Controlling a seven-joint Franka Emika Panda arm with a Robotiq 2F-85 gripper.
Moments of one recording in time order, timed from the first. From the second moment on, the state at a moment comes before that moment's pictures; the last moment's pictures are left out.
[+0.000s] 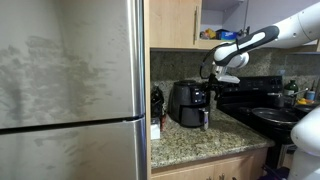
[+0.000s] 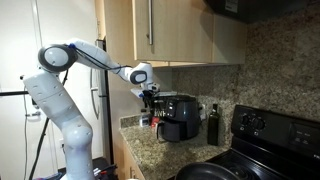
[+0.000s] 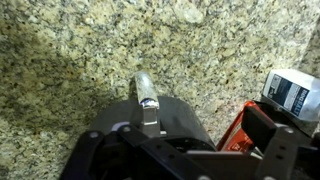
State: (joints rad) arm 0.06 -0.41 0.05 -2.40 0.17 2.15 0.12
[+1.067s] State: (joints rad) arm 0.07 -0.23 0.10 -2.41 0.13 2.55 0.24
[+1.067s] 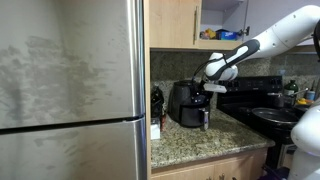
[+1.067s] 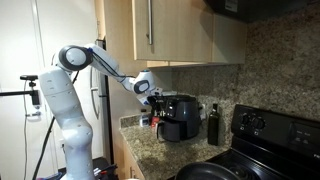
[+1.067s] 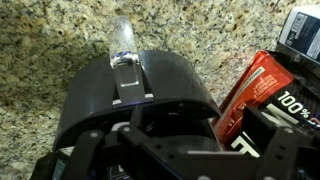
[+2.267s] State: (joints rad) arm 0.07 -0.11 0.10 -2.40 0.10 2.85 0.25
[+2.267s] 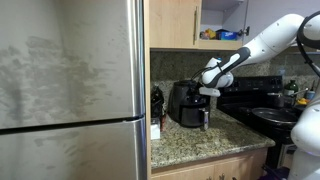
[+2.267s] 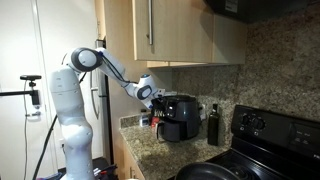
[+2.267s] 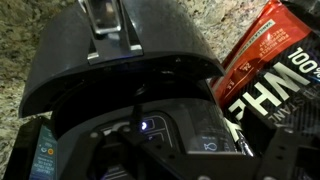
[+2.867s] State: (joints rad) arm 0.07 0.00 0.10 -2.41 0.09 3.04 0.26
